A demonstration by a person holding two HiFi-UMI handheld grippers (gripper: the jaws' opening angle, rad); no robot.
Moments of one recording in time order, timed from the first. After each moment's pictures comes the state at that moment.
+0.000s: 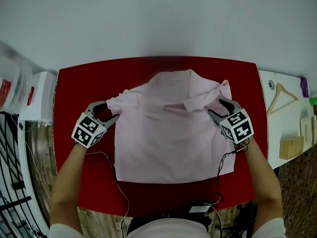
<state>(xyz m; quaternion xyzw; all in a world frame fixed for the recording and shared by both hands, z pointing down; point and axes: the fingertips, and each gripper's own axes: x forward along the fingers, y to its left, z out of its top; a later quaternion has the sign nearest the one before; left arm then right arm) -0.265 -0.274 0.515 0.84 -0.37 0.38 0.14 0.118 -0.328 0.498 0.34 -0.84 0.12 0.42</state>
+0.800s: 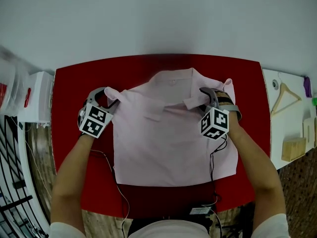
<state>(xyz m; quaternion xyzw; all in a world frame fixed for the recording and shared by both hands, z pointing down) -0.272 -0.339 0.525 0.79 -0.44 0.42 0.06 0.046 -0.364 0.534 0.22 -0.79 -0.21 0.54</state>
